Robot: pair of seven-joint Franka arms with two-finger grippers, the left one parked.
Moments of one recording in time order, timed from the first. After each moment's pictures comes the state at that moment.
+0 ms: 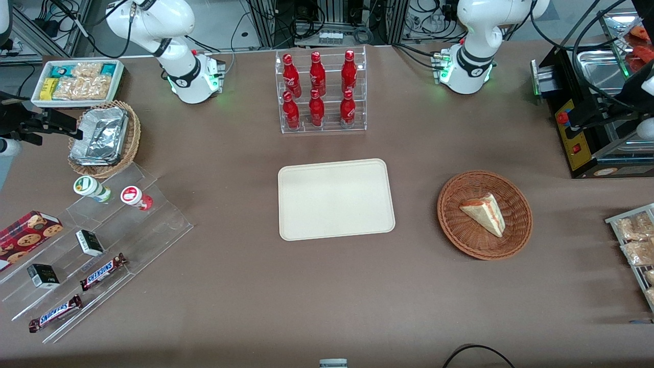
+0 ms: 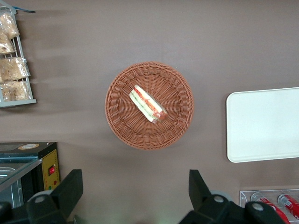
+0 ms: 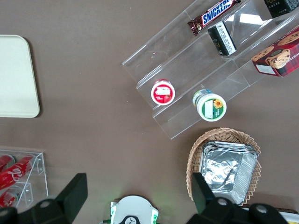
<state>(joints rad) -0.01 -0.09 -0.12 -1.67 0.01 1.43 -0.18</state>
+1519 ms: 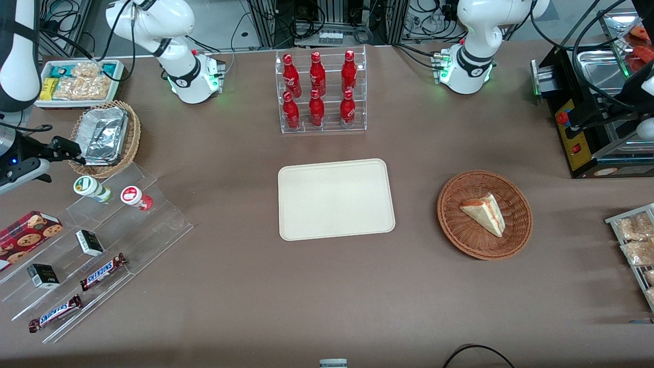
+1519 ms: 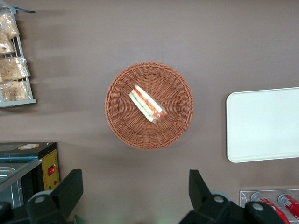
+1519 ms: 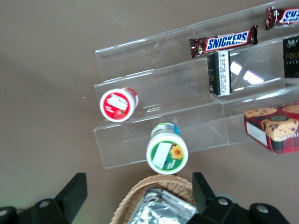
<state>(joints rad) -0.02 -0.09 -0.27 -2.04 -0.02 1.90 -0.81</state>
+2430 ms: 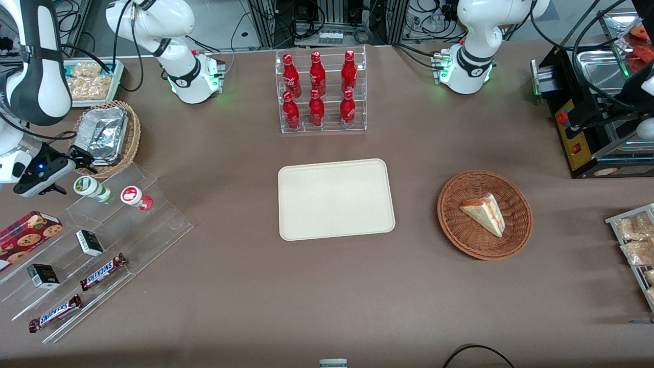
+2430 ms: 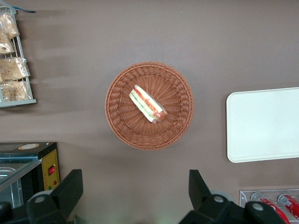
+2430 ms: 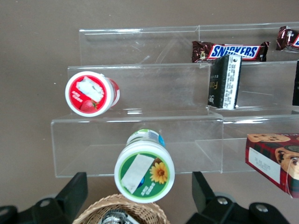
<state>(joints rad) -0.03 -0.09 -0.32 -2.26 -0.02 2.22 -1.03</state>
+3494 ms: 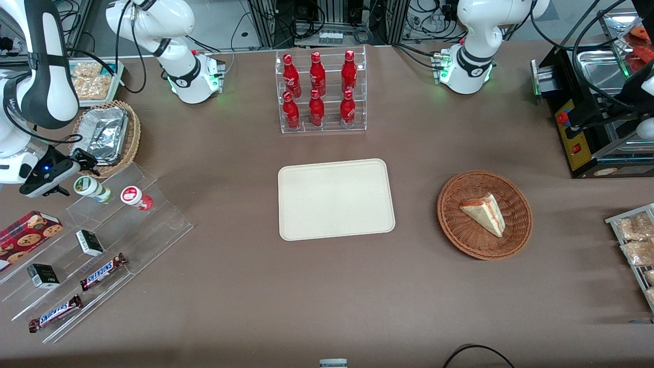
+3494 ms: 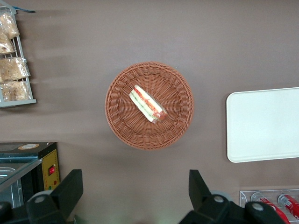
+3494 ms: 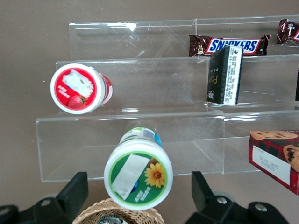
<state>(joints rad) -0.03 -0.08 -0.33 -2.30 -0.02 2.29 -1.04</state>
